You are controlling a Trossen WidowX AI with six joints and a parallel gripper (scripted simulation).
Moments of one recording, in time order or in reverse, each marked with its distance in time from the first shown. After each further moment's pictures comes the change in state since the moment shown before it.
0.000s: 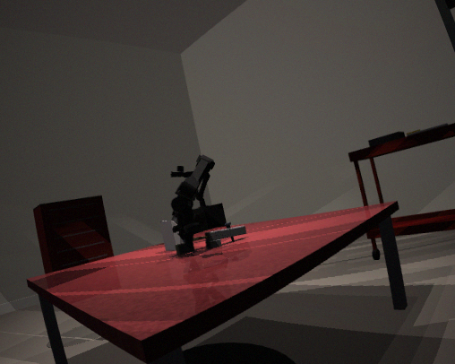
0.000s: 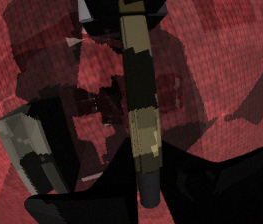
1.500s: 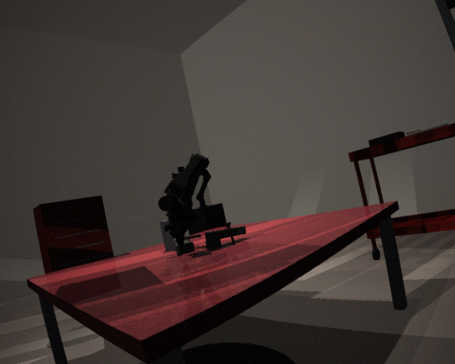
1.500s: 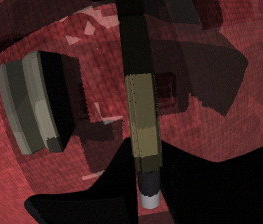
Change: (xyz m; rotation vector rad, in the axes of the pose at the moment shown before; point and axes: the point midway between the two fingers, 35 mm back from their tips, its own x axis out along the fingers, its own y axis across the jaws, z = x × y) arm -0.014 0.002 -0.036 0.001 0.002 0.000
